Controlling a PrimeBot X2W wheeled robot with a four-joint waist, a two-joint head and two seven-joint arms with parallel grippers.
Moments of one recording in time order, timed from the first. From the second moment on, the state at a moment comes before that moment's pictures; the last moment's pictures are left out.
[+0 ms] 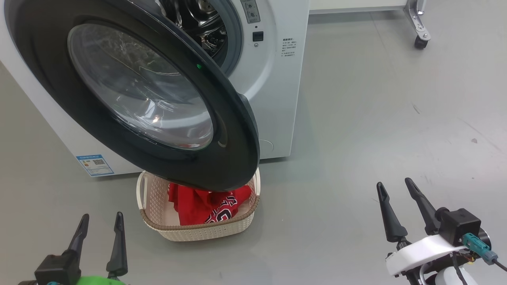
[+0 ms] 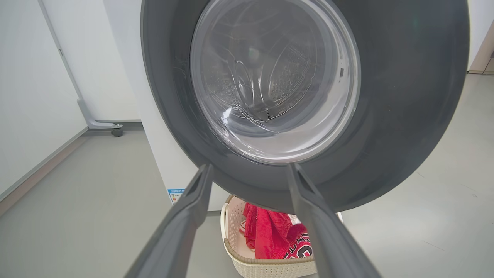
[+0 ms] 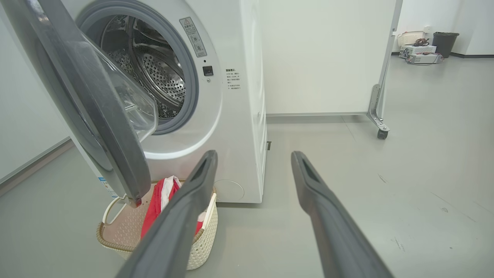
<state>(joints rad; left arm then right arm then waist) 0.13 0.19 -0.15 0.02 -0.43 0.11 -0.20 0.03 -0.15 0.19 0.17 0.36 0.07 -0.24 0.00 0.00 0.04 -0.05</state>
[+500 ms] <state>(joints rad) 0.13 0.18 -0.14 0.03 -0.40 0.11 -0.20 0.03 -0.15 0.19 0.16 0.37 0.07 -0.24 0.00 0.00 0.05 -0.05</state>
